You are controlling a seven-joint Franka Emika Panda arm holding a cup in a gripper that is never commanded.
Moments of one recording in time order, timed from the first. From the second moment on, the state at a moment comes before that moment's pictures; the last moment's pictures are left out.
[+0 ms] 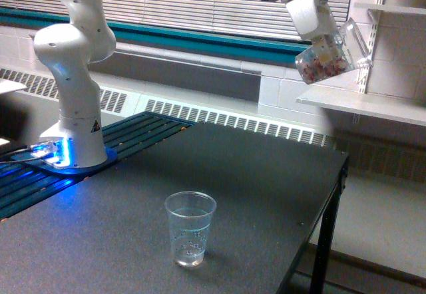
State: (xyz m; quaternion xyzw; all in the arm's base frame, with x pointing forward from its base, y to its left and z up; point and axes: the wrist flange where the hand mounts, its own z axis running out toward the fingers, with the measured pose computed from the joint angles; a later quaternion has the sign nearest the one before) arm 0.625 -0.041 0.491 -0.90 0.36 -0.26 0.07
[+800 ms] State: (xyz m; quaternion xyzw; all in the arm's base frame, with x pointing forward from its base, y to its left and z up) arm 0.615 -0.043 0.454 -0.92 0.25 -0.30 -0.06
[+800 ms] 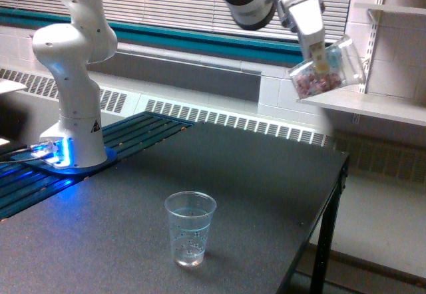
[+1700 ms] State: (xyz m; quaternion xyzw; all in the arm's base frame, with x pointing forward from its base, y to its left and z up) arm 0.518 -0.166 0.395 -0.90 0.27 -0.32 -0.16
